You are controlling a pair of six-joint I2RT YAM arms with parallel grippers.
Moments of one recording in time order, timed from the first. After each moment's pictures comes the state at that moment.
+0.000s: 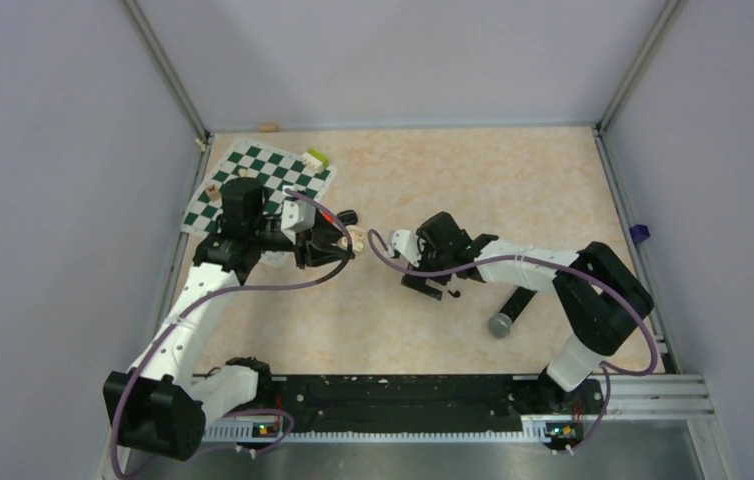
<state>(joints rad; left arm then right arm) -0.20 1.08 0.92 -0.31 1.35 0.54 0.73 1.64 0.91 -0.24 -0.14 -0.58</state>
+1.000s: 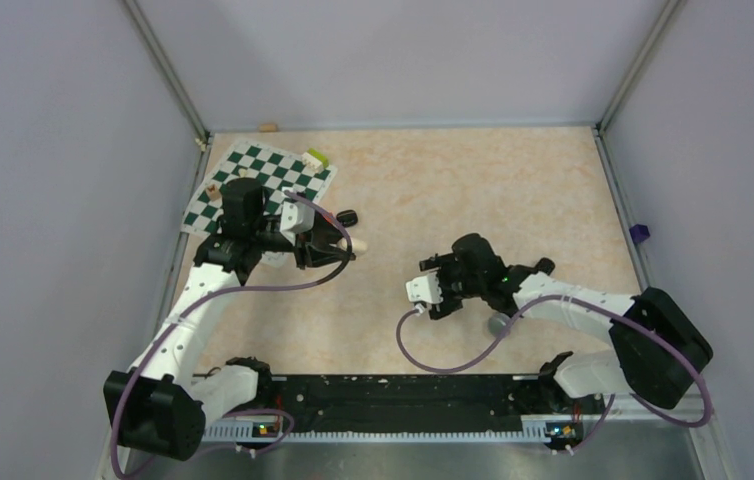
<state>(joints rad) -0.20 1.08 0.91 -0.29 1.37 0.54 0.73 1.31 0.61 -0.08 -0.34 -1.12</state>
